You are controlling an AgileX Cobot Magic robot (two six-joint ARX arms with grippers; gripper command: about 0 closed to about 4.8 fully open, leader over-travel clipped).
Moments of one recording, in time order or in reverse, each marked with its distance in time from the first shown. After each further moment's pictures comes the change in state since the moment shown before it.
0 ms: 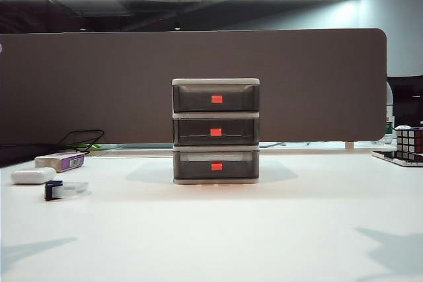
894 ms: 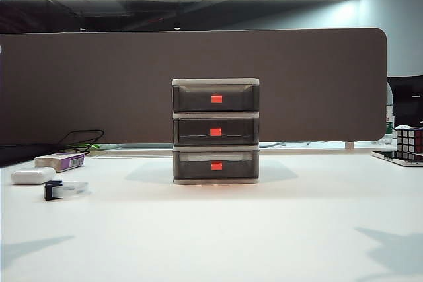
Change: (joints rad) left arm 0.000 0.000 0.000 0.001 -0.030 -0.037; right arm 0.000 0.000 0.000 0.001 0.001 0.000
